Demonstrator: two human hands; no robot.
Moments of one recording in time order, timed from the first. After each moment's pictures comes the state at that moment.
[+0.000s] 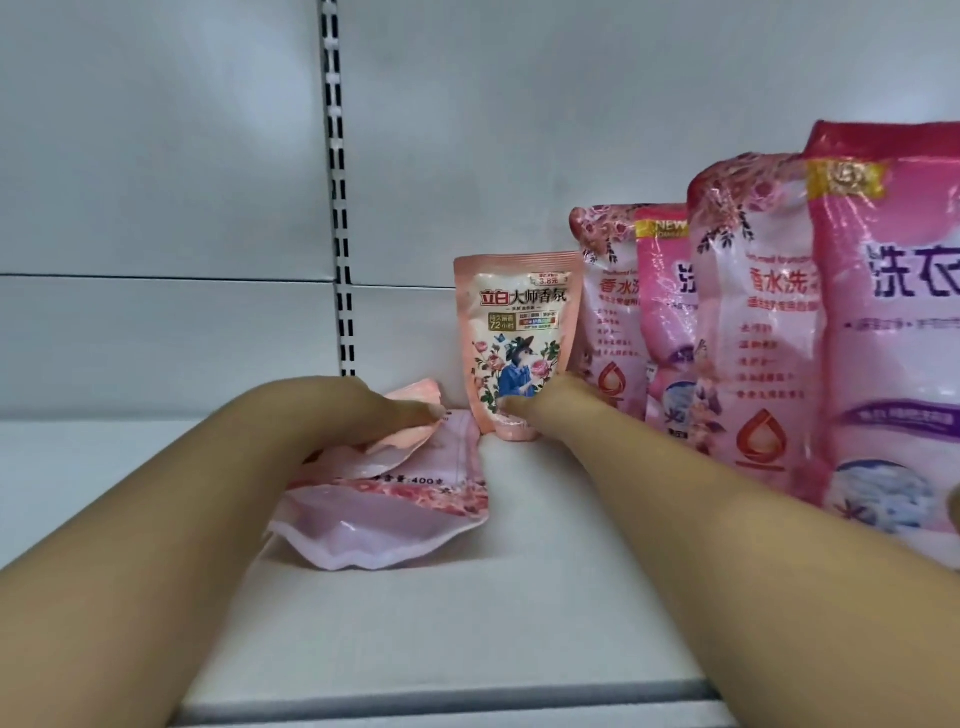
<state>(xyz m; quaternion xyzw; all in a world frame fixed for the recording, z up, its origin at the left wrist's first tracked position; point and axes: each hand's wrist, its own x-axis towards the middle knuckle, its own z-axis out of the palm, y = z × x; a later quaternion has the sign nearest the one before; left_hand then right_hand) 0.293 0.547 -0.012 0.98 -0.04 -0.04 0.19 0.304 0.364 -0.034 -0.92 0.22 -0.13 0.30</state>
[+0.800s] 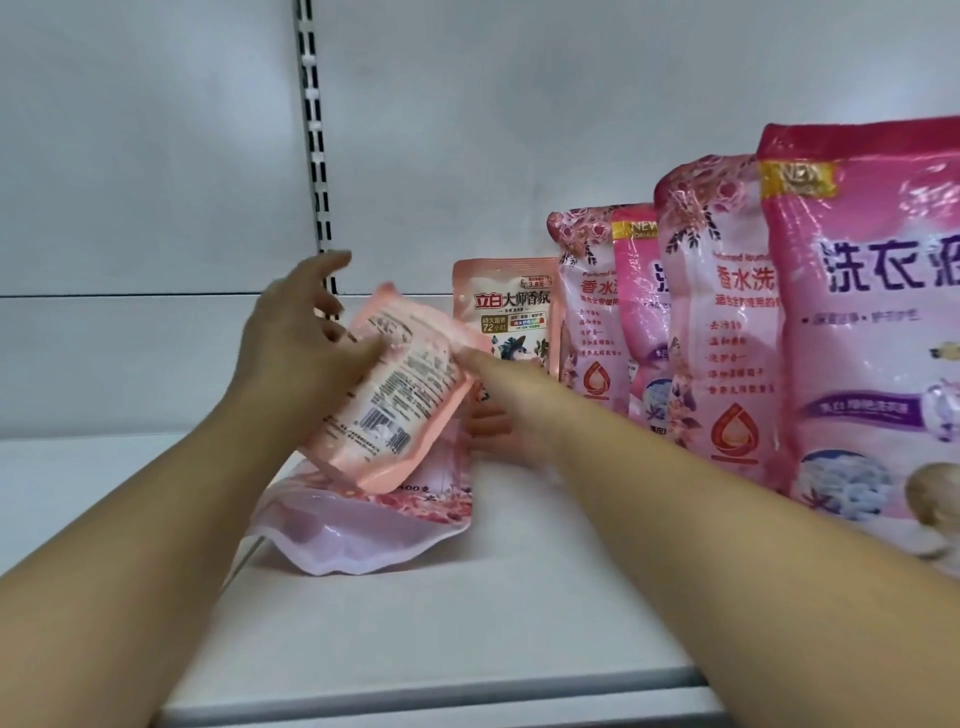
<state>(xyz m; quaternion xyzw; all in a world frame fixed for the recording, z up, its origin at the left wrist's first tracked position) 0.289 0.549 -0.002 0.79 -0.19 0.34 0.47 0.280 0.395 -0.020 -0.75 0.11 -0.08 0.65</state>
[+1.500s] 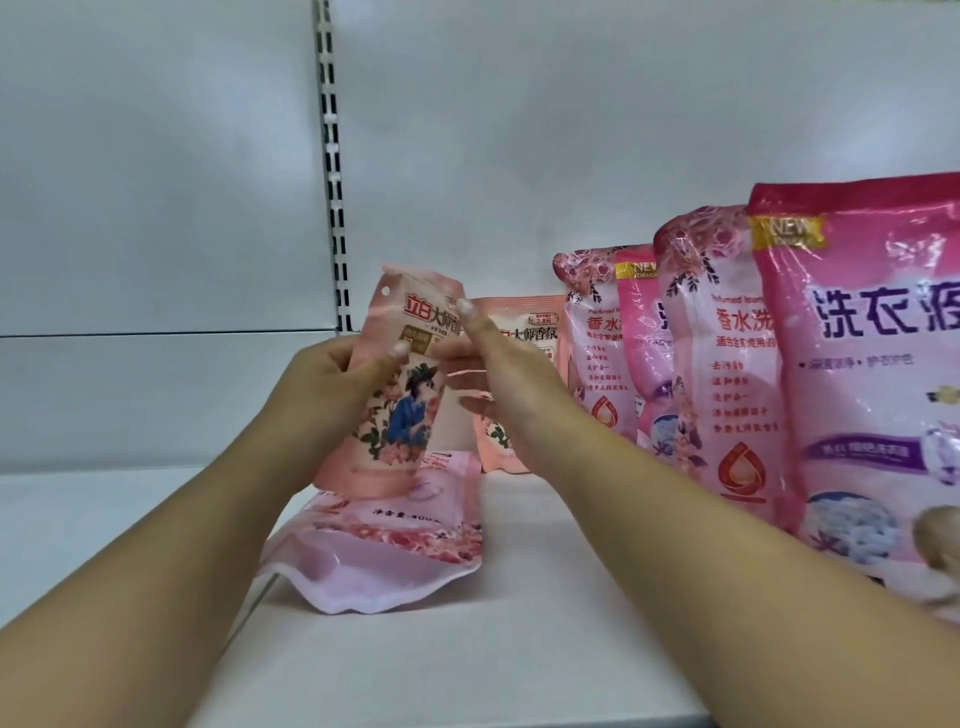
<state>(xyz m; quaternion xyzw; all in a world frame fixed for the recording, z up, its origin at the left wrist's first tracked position) 0.277 0.546 0.000 0.74 -0.22 0.16 0.62 0.260 0.407 0.003 -0.72 -0.09 -0.19 0.66</state>
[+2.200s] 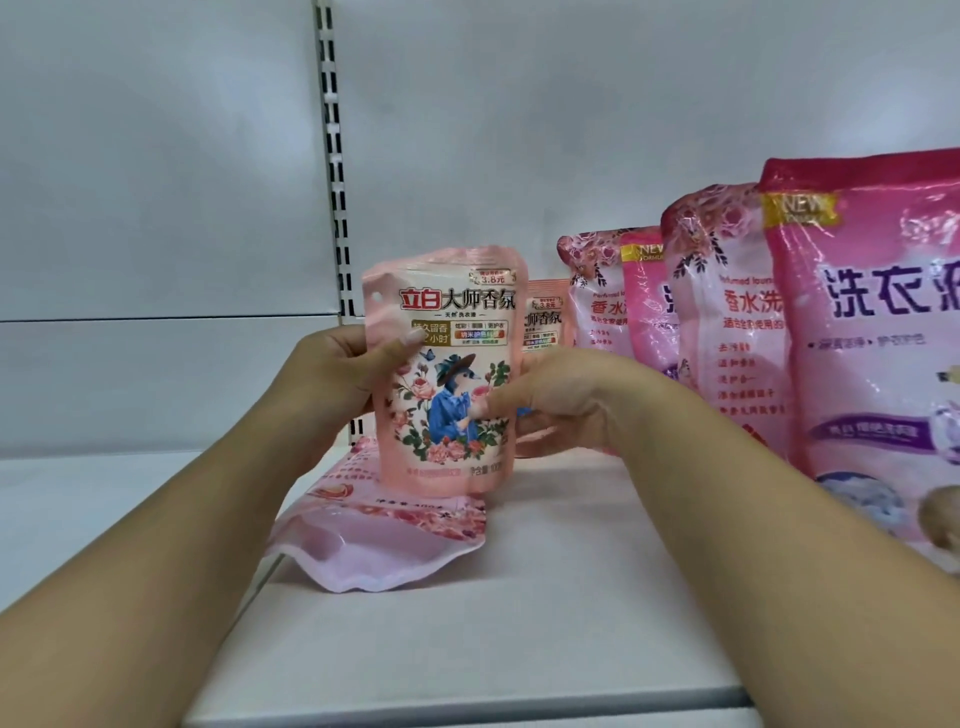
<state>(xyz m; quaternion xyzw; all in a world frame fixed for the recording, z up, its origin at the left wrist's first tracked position) 0.288 0.547 -0.002 0.70 -0.24 0.10 0.67 0.247 0.376 0.010 -0.84 0.04 0.01 0.55</state>
